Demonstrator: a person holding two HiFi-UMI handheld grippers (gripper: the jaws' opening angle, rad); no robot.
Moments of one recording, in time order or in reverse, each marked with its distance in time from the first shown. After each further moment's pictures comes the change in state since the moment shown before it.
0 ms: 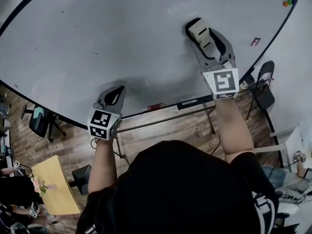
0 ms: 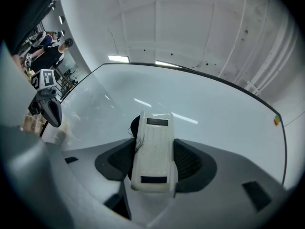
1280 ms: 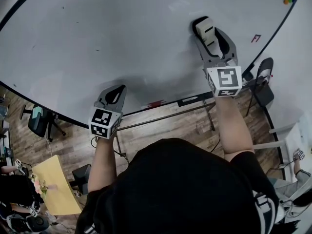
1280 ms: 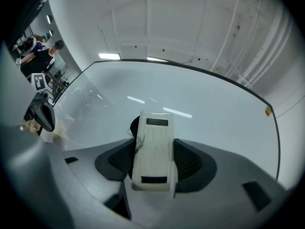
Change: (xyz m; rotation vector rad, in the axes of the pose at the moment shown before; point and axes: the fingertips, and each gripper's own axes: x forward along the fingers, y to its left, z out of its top) left arm 0.003 -0.003 -0.012 0.003 0.003 -0.036; right arm -0.007 -0.011 -0.017 0.074 0.053 -0.080
